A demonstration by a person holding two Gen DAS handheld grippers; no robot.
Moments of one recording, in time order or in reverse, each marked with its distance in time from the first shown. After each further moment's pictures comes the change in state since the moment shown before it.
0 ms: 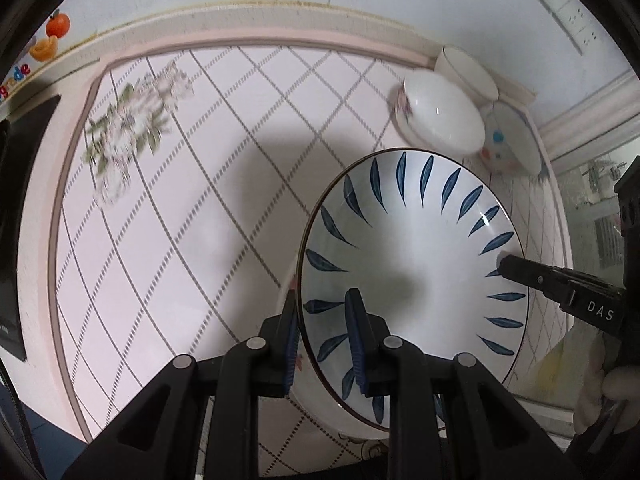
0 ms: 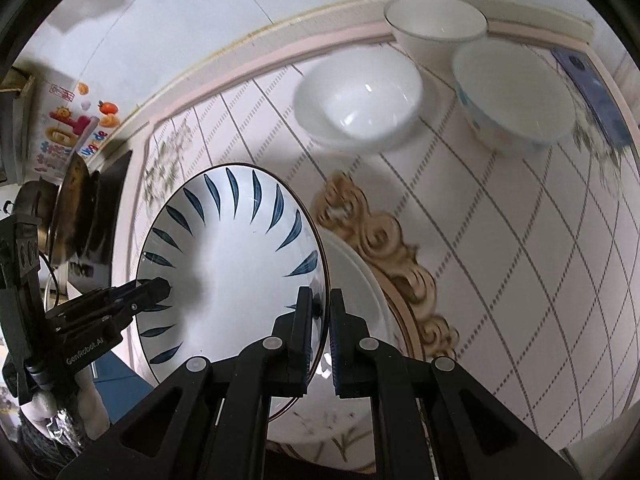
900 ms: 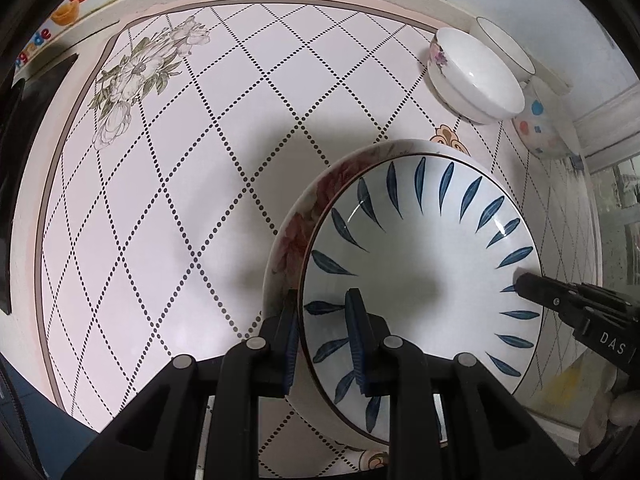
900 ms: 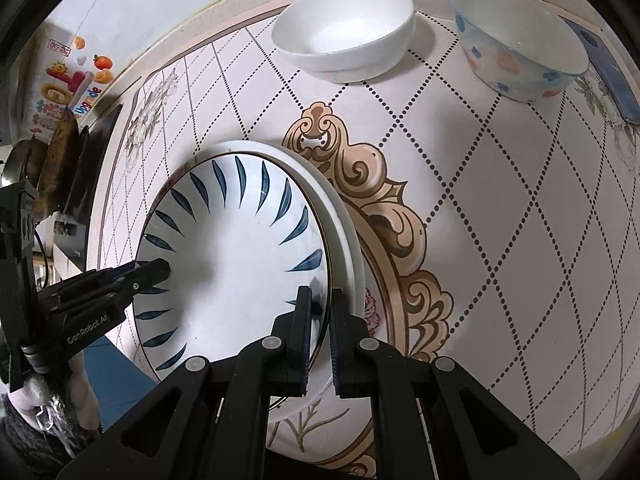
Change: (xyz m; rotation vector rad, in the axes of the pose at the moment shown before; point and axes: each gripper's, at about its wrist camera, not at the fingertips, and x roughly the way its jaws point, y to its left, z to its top) left arm 0.041 -0.008 -0.029 -0.094 0.018 0.083; right arm 0.037 -0.024 -0.029 -0.082 0.076 -0.015
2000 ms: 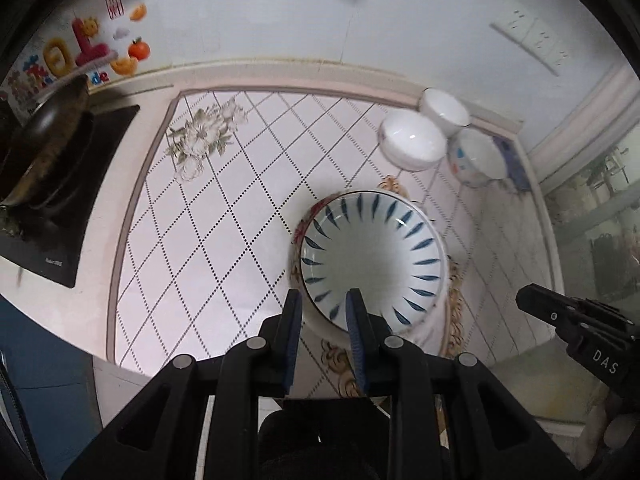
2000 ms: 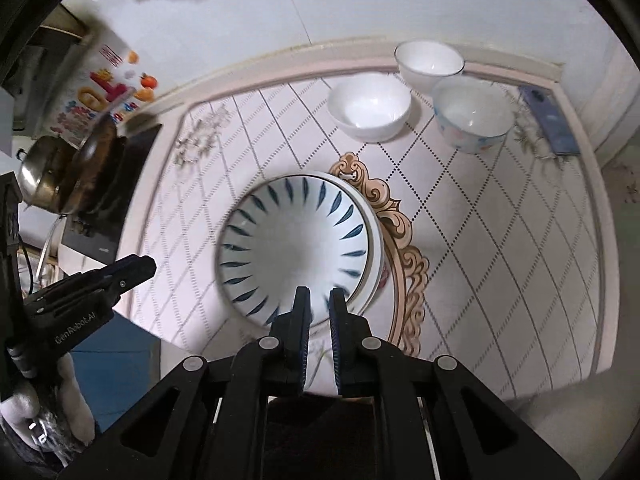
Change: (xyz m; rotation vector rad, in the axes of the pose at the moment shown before) left arm -0.165 -0.014 -0.068 0.016 -0.211 0.017; right arm -0.141 0.071 -0.071 -0.035 -0.174 -0.075
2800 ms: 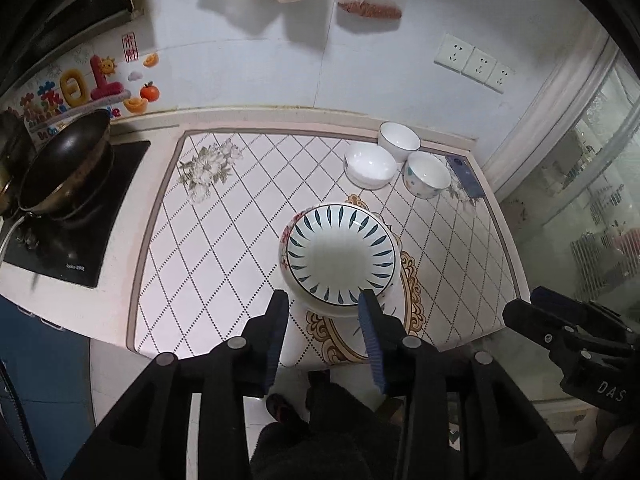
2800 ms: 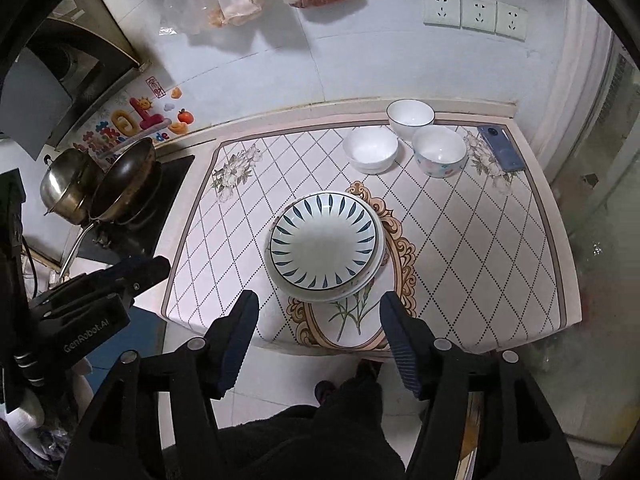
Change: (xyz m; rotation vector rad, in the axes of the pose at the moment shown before) left arm -0.088 -0.008 -0.043 0.039 -0.127 -0.053; right arm -0.137 0.060 -0.089 0.005 -0.178 -0.039
